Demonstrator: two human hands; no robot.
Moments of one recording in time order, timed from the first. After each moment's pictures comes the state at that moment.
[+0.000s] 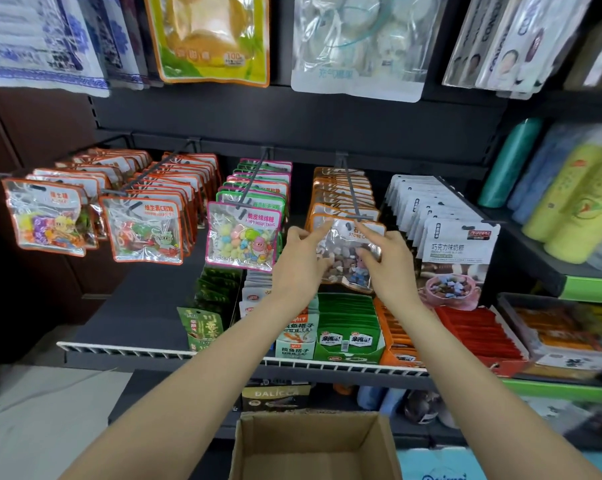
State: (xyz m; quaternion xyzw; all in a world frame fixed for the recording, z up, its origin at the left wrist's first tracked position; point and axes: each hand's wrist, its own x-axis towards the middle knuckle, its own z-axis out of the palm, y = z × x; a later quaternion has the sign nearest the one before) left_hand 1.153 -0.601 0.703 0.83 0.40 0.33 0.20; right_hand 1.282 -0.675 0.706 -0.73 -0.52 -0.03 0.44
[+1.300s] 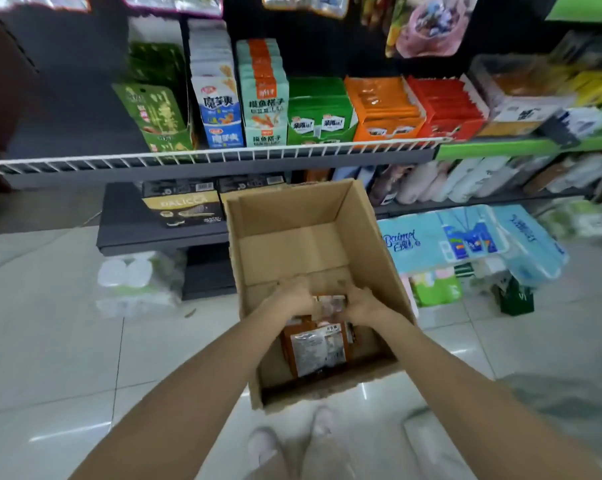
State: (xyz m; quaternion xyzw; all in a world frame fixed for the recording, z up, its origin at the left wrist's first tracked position) left_hand 1.048 -0.809 0.470 0.80 0.38 -0.29 0.35; right_hand 1.151 -0.907 0.440 -0.84 -0.31 0.45 0.04
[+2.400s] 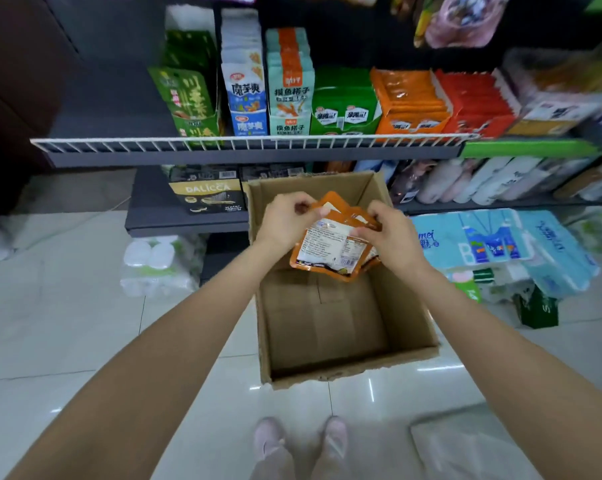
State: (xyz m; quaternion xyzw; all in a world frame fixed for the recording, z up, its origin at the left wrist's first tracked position) left_hand 1.031 -0.764 0.519 0.77 0.39 0.16 0.48; right_hand 1.174 -0.883 0.512 -0.83 -0.45 0.16 0.29
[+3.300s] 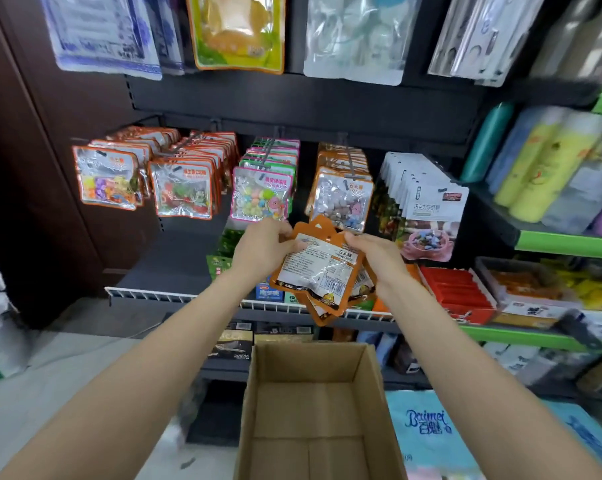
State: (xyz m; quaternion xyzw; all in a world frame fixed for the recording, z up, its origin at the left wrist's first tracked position) left_hand 1.040 -0.677 0.719 0.84 0.38 0.30 0.25; right_hand 1.197 -0.771 0.721 -0.64 -0.30 0.35 0.61
